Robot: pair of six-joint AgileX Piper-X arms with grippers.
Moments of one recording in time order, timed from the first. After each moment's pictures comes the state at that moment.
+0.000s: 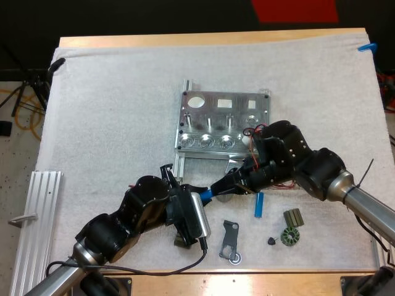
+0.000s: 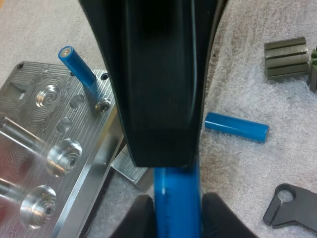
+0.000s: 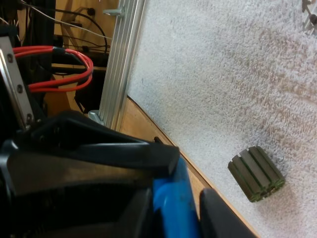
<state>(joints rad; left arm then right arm) -0.74 0.82 -0.60 0.52 0.21 -1.25 0.69 1.35 -0.95 0.54 -0.80 -1.23</state>
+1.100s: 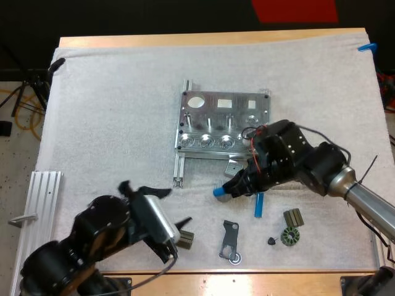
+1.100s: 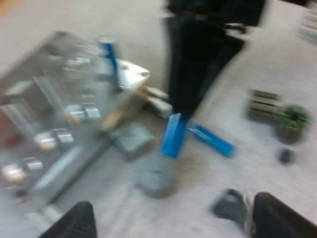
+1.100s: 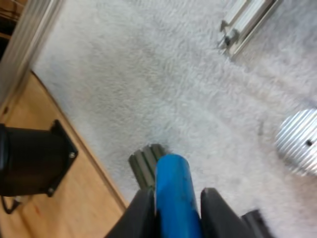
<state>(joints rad) -0.74 0.55 -0.77 0.92 0.13 -1.63 0.69 1.35 -1.04 0.78 -0.56 -1.64</state>
